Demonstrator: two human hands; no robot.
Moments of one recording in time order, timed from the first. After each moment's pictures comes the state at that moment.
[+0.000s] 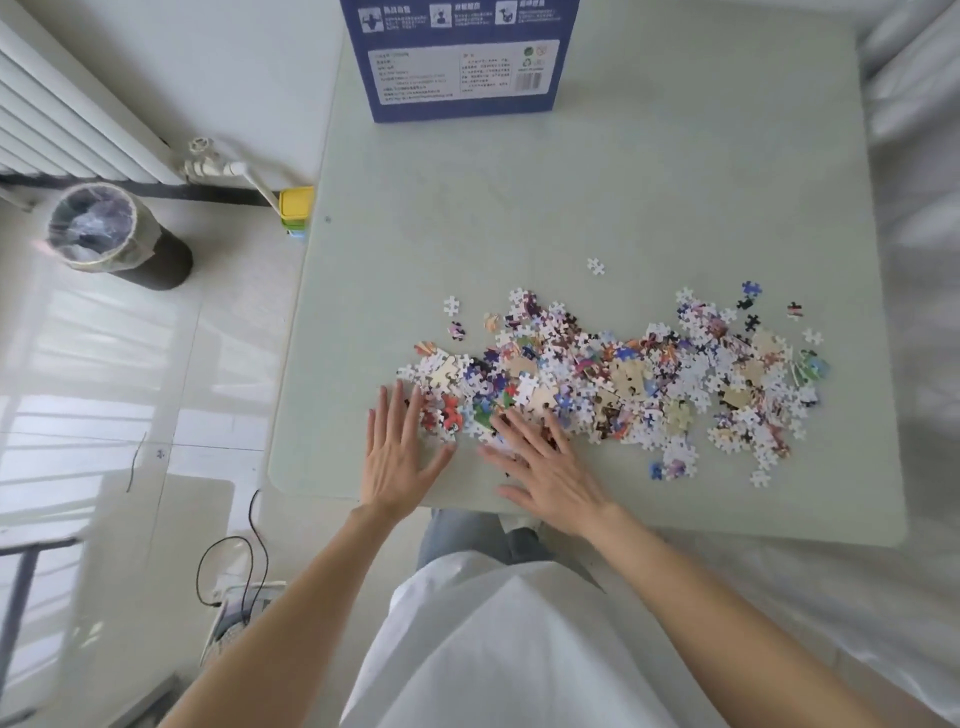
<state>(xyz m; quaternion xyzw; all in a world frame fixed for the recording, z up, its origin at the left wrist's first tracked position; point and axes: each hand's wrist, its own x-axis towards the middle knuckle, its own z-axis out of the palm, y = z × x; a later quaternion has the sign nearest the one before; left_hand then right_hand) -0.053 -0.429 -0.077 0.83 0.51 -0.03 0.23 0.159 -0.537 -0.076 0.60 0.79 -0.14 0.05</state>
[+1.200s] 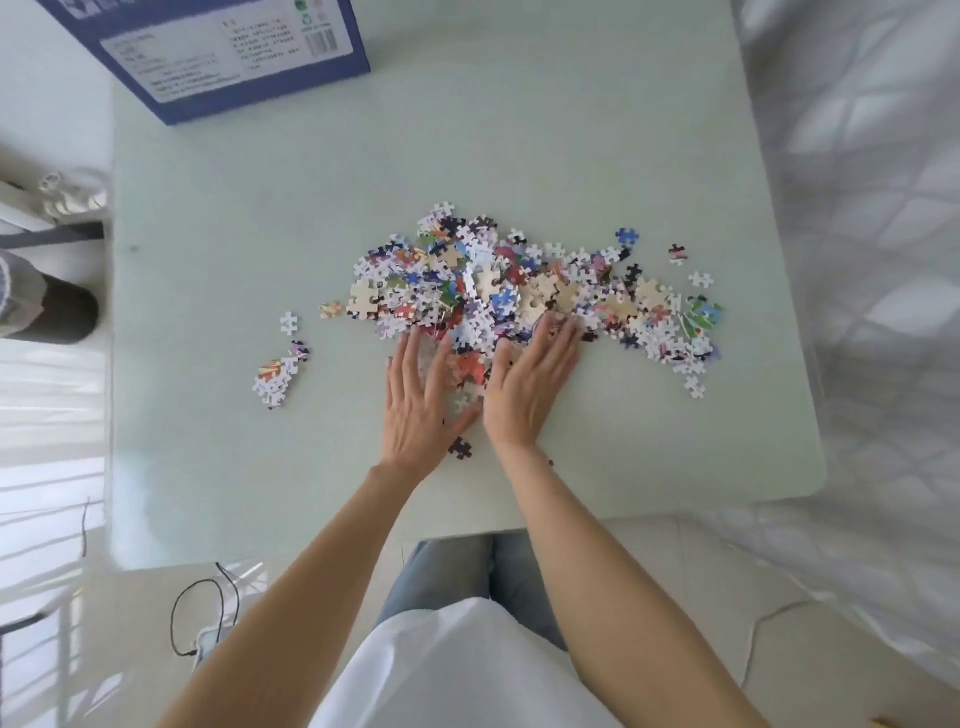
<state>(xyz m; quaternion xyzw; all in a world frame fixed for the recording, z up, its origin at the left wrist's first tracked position) 0.141 -0.448 -0.091 0.90 0.39 0.03 0.19 0.254 -0.497 -0.086 0.92 0.22 -0.14 -0.28</state>
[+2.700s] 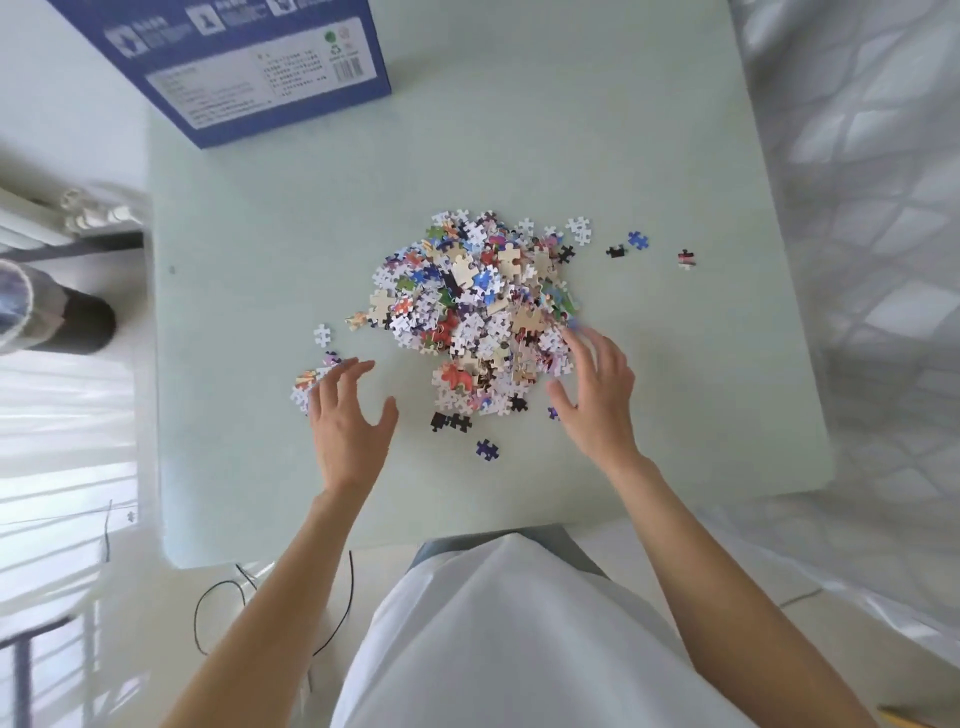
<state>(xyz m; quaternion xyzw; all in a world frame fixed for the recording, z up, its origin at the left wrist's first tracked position) 0.073 -0.406 -0.044 0.80 0.53 0.15 0.23 0.304 -0.548 -0.052 0.87 0.42 -0.15 -0.21</state>
